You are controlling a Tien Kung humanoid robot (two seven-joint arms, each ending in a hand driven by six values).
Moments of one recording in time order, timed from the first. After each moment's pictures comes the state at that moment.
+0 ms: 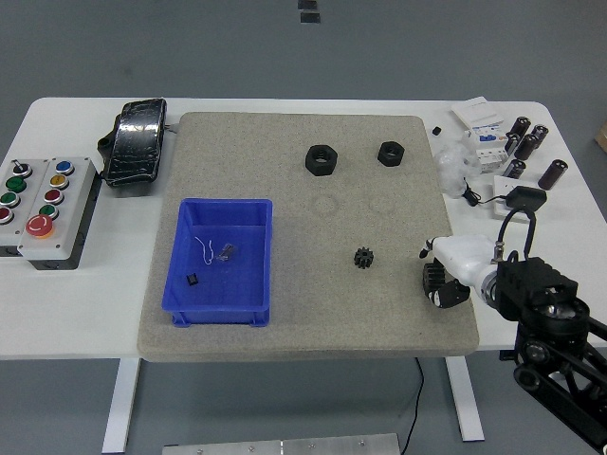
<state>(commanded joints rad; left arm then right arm) -0.04 0.11 -1.85 -0.18 2.15 -0.06 0.20 0.22 -0.48 0.93 1.75 -2.11 0.44 -0.65</state>
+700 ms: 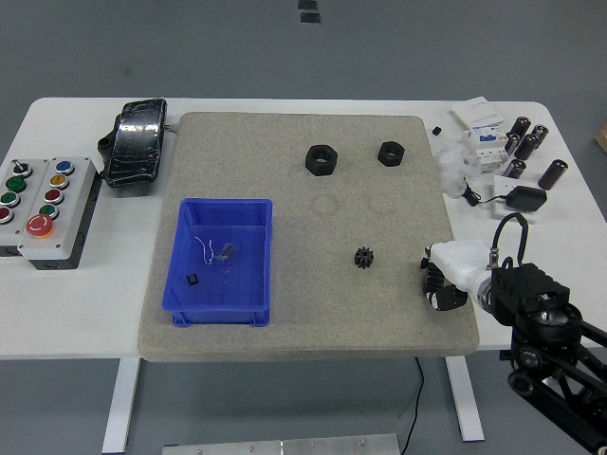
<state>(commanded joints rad) -0.04 0.11 -1.84 -0.18 2.14 -0.07 0.20 0.23 -0.48 0.90 1.73 -2.16 0.39 -0.65</state>
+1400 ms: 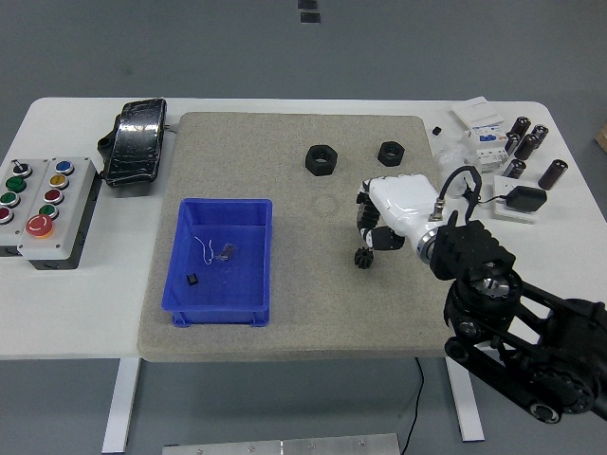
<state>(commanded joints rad) -0.04 0.10 -1.84 -0.18 2.14 -0.07 0.20 0.50 -0.28 0.73 1.68 -2.20 0.17 -0.65</state>
